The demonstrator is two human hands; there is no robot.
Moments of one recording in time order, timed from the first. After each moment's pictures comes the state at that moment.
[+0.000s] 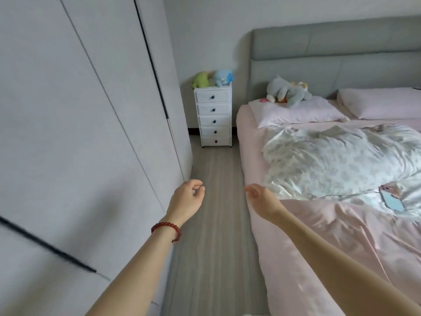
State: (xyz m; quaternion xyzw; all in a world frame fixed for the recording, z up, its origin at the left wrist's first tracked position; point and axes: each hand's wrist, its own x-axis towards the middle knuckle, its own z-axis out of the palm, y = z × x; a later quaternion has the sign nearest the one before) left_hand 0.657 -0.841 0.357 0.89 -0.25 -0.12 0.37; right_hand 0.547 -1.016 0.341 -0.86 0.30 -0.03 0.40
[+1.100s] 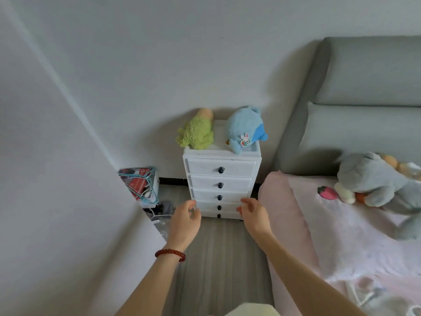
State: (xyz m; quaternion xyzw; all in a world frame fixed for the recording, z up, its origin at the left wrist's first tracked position) left_hand 1.509 -1.369 0.256 0.88 -0.14 -0.19 0.42; right_hand 1.423 -1.527 0.240 -0.73 0.42 -0.07 0.54
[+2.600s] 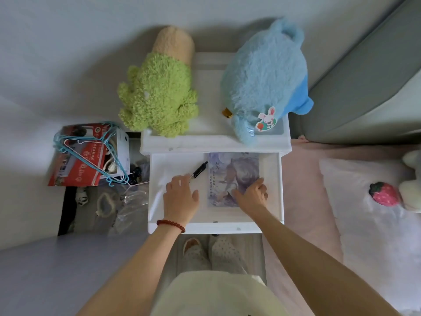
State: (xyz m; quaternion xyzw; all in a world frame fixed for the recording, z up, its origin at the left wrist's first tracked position) left_hand 1.724 -1.528 0.061 0.92 -0.23 -0.30 0.13; right_hand 1.621 -1.671 0.057 -0.71 0.55 0.22 0.38
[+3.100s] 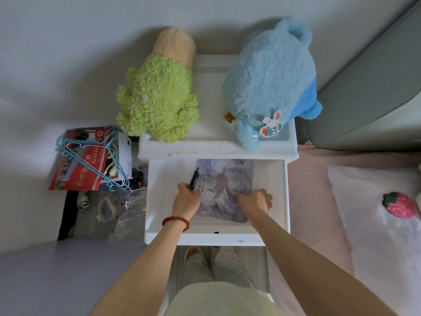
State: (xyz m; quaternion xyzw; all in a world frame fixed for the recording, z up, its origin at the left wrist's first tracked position) left_hand 1.732 -1.552 0.030 0.84 0.03 -0.43 0.33; right_hand 1.634 -1.680 0.031 -0.61 0.65 0.18 0.42
